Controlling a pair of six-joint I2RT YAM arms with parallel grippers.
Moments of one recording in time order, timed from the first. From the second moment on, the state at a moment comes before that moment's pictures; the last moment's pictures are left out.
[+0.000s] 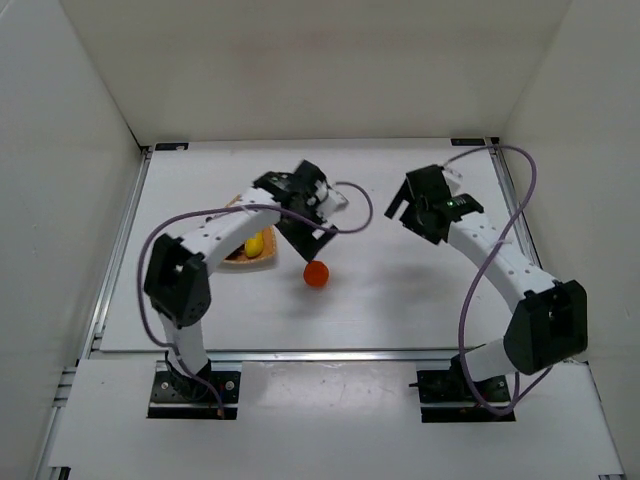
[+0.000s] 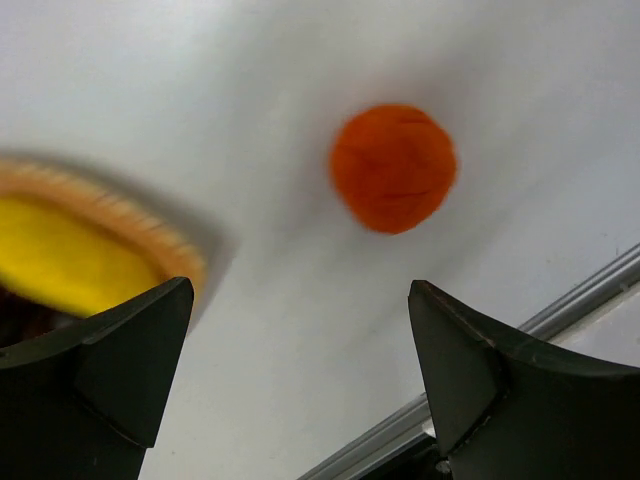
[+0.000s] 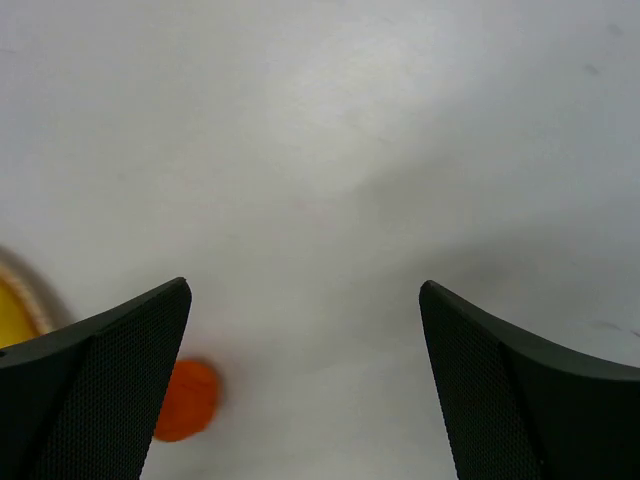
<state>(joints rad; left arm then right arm) -0.60 1.76 1.63 -1.01 0.06 0.24 0.46 1.49 1.29 -0.65 0.26 0.80</state>
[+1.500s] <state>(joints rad) -0.39 1.91 1.78 -0.93 -0.04 0.23 0.19 0.99 0.72 -0.76 0.31 0.81</state>
